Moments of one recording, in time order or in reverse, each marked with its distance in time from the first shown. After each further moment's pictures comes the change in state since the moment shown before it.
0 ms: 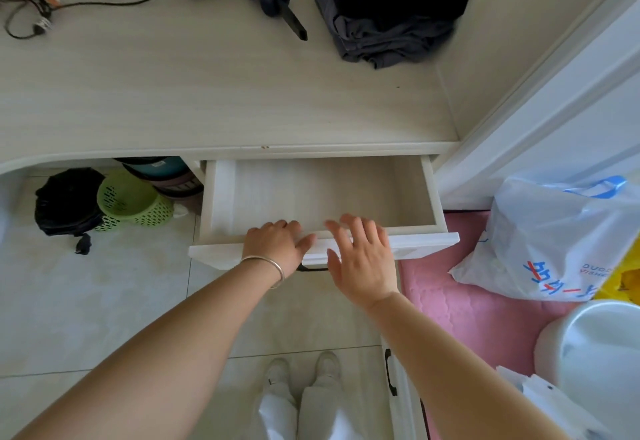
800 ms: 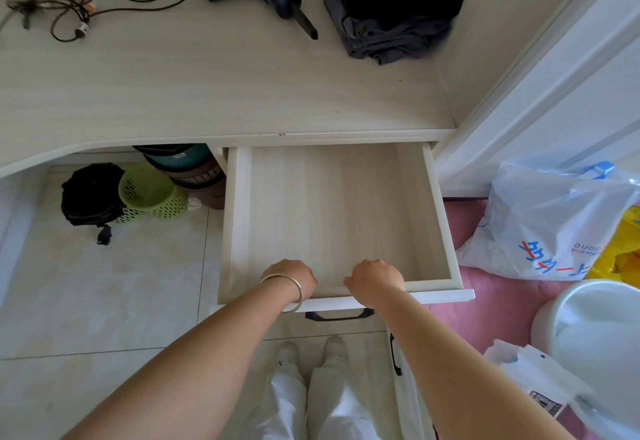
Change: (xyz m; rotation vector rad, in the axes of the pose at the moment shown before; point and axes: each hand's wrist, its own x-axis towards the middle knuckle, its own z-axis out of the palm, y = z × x) left_hand -0.066 0.007 0.033 -0.077 -0.472 -0.141; right_hand -0.045 -0.022 -0.020 0.067 -0.903 0.415
